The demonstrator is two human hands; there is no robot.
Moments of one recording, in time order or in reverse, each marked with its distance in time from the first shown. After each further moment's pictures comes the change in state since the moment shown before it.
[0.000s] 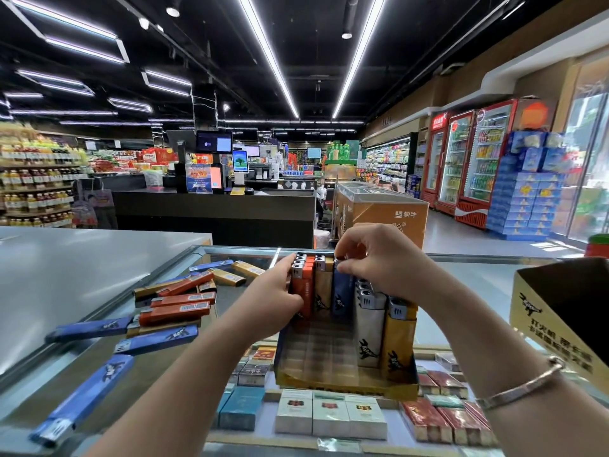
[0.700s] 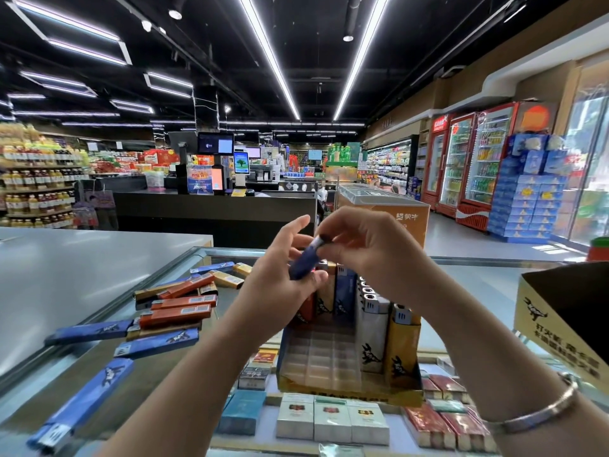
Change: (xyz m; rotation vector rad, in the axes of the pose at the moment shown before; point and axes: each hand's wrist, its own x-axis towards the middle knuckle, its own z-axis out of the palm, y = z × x) left_hand -0.009 0.017 0.001 0.008 0.228 0.400; right_hand -0.005 -0.036 -0.009 0.324 0.085 -0.122
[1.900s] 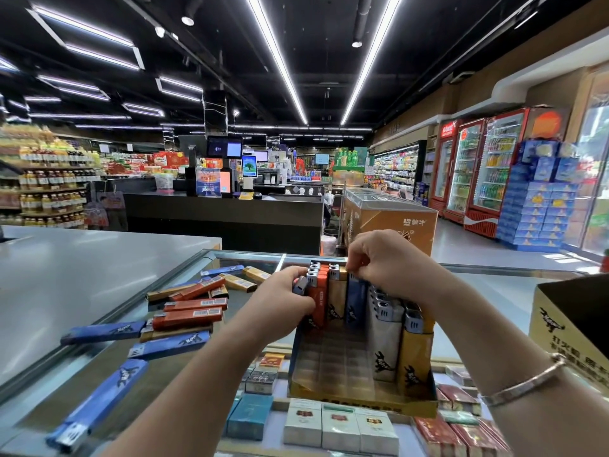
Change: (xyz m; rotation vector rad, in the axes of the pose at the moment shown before) left_hand 0.005 -0.017 -0.007 -0.143 -0.216 -0.470; right_hand 0.017 0.034 -0.001 -0.387 -0.234 0.196
